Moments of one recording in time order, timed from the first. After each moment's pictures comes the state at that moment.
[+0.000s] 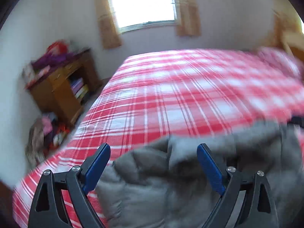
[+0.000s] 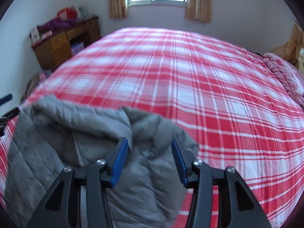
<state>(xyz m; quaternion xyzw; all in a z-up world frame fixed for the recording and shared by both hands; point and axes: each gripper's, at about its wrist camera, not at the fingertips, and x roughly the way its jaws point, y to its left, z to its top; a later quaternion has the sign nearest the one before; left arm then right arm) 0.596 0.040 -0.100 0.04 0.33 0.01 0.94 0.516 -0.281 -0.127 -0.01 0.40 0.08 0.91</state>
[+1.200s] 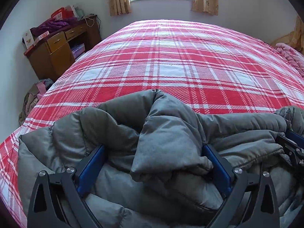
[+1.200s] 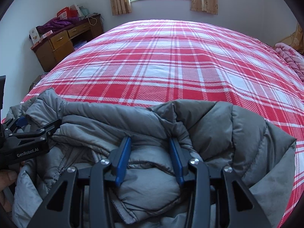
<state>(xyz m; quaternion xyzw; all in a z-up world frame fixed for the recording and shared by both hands) 0.644 0.016 -0.221 0.01 0.43 0.05 0.90 0.560 -0.210 -0.210 0.01 0.41 0.10 0.91</state>
